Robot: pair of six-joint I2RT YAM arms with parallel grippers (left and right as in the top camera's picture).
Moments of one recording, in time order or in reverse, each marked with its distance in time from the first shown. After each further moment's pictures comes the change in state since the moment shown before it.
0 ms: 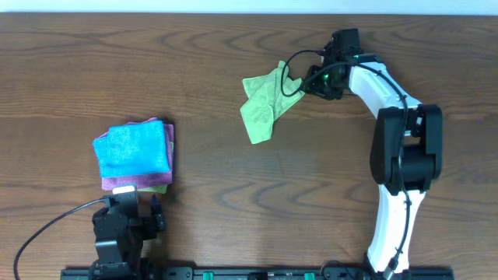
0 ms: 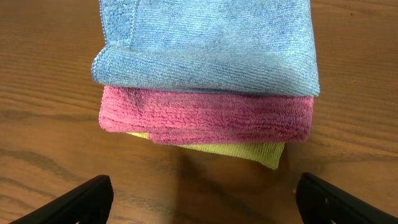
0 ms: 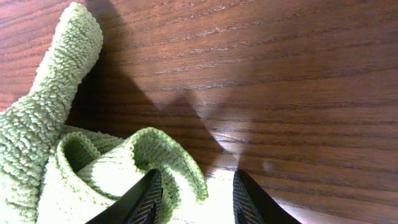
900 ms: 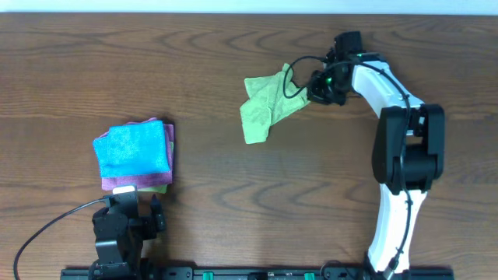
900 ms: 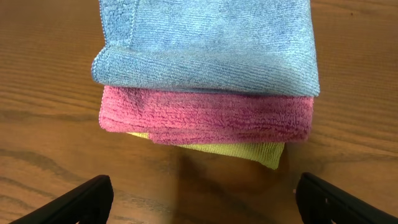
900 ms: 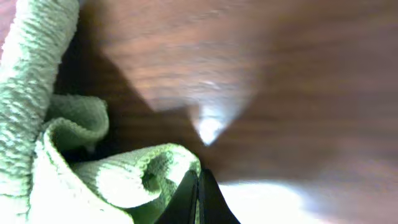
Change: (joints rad) left arm 0.000 0.000 0.000 0.000 0.000 0.000; right arm -0.020 -0.008 0.014 -0.154 -0.004 0.010
